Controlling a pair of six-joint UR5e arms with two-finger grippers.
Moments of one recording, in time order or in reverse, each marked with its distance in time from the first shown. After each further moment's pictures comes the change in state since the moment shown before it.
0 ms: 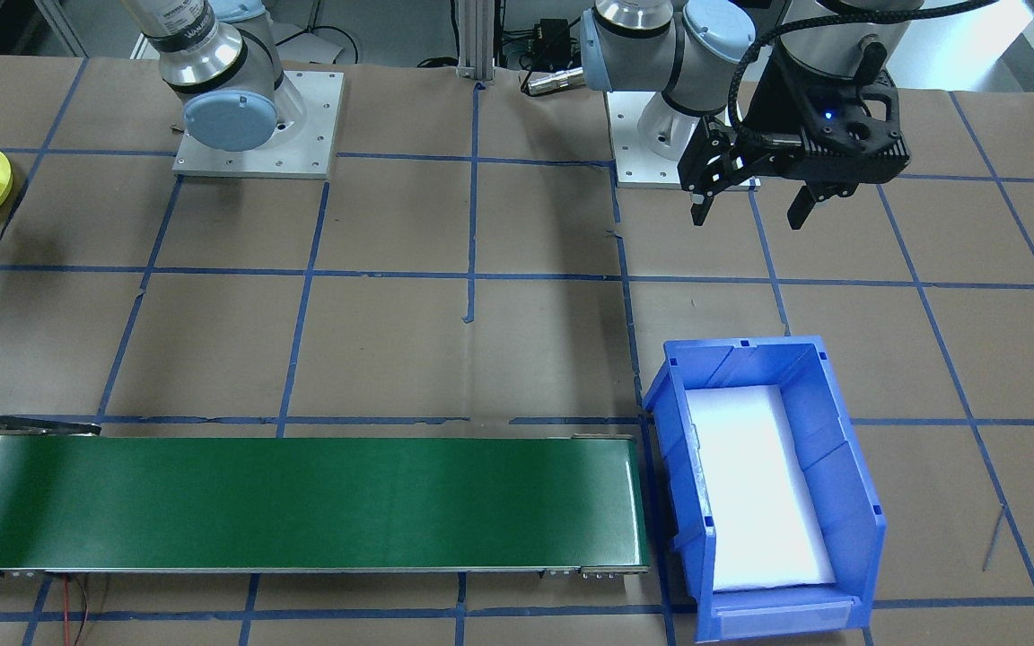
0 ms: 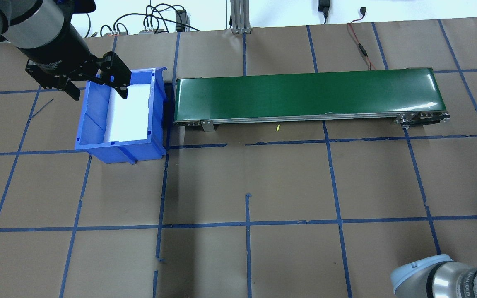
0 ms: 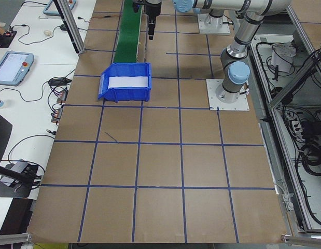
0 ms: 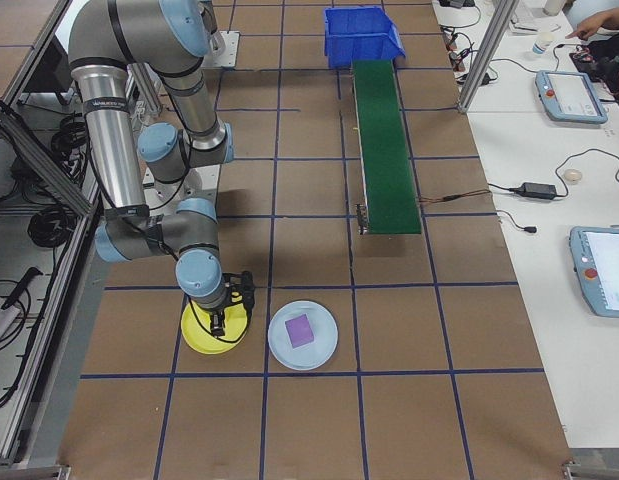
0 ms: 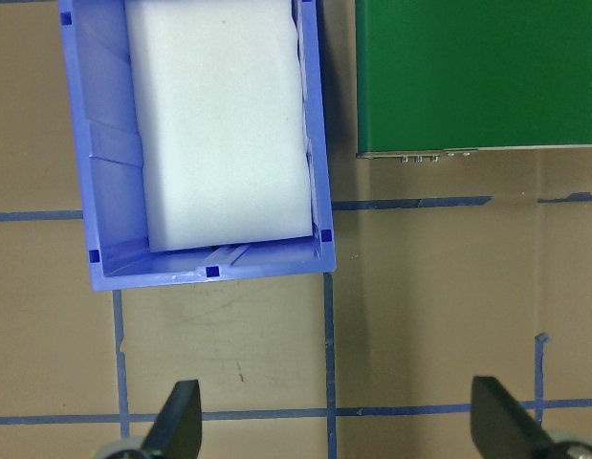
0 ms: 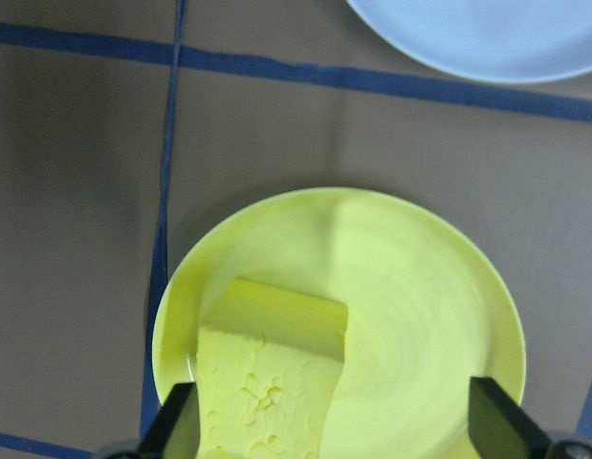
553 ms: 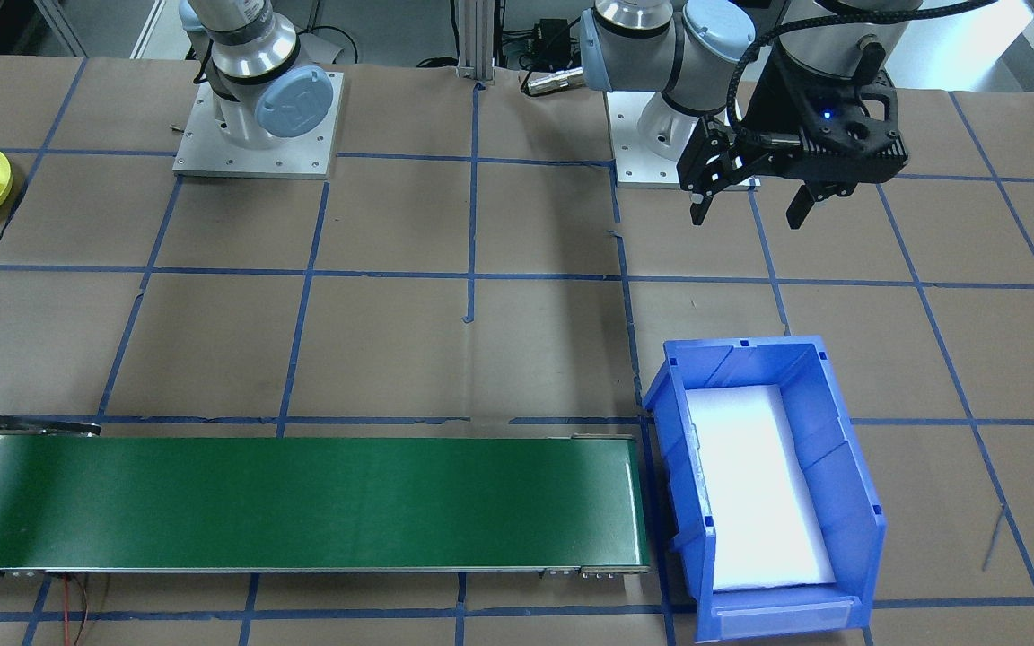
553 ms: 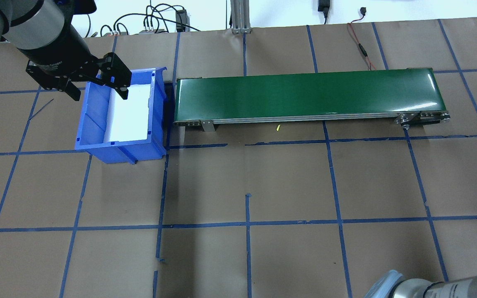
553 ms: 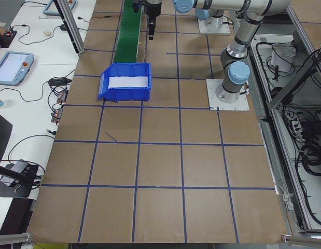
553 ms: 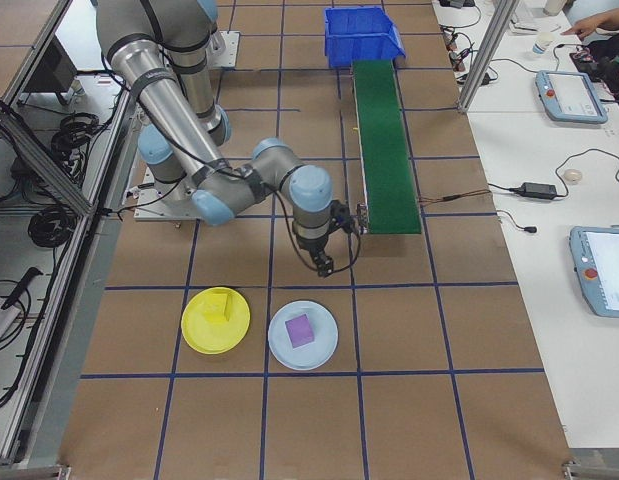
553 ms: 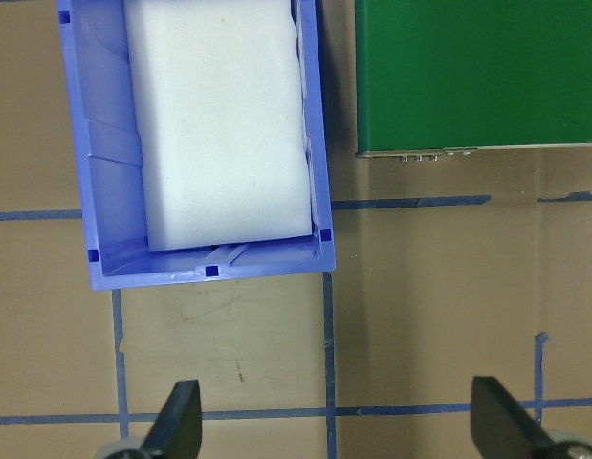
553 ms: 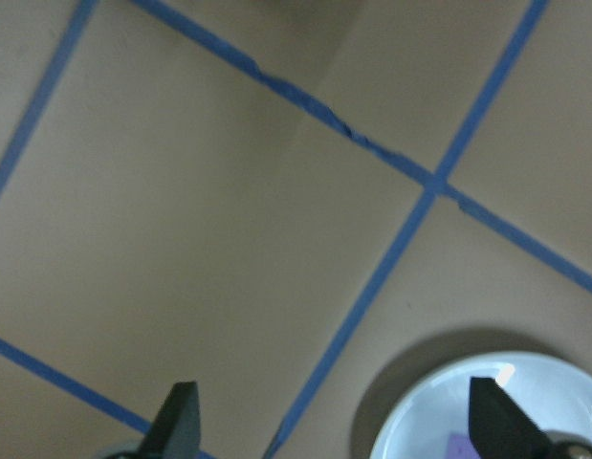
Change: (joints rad) left arm 0.000 -0.001 -0.002 0.000 0.000 0.000; right arm 0.543 -0.013 -0.113 0.023 0.086 0.178
